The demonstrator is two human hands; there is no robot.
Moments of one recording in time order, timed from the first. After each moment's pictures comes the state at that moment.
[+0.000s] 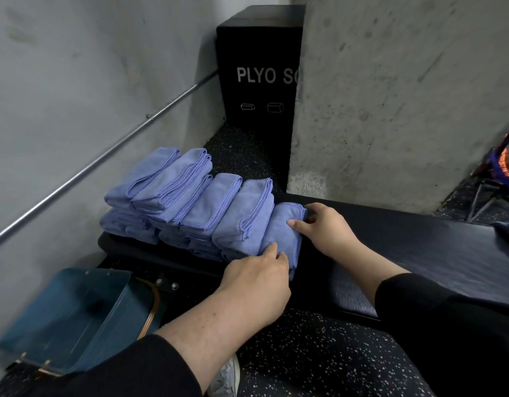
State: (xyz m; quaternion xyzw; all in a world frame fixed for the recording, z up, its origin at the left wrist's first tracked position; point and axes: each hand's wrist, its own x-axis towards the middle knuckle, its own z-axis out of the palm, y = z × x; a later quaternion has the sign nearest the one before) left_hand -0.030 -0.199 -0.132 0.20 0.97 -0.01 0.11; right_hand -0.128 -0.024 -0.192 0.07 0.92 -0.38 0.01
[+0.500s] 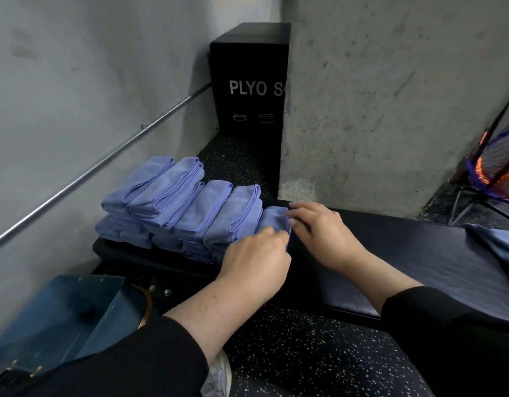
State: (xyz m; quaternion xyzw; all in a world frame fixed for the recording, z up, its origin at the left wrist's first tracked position) left_hand -0.037 -0.179 -0.107 0.18 0.98 0.08 0.01; right_hand -0.094 -0.003 -0.166 -0.13 0.95 -0.27 -0.12
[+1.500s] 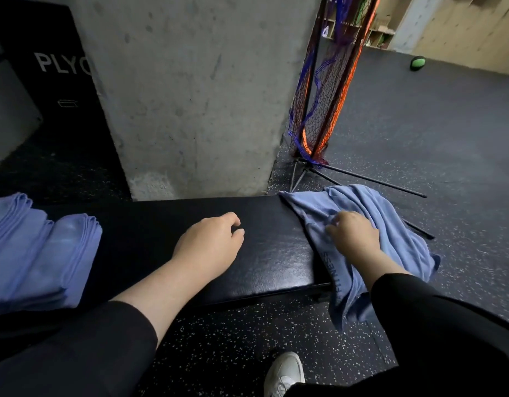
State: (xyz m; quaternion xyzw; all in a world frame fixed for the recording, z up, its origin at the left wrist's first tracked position) left_hand -0.034 0.048 -0.132 0.26 0.93 0.24 0.11; right_hand 0.054 0.356 -0.178 0.38 0.92 -0.06 -0.04
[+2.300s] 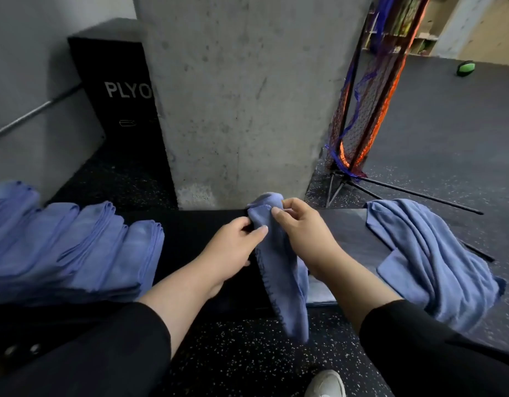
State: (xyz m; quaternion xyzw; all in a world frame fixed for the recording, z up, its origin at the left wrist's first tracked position) left_hand -0.043 -0.003 -0.120 0.14 0.77 0.58 0.25; right_hand -0.001 0.154 -0.111 0.15 0.79 -0.57 -0.13
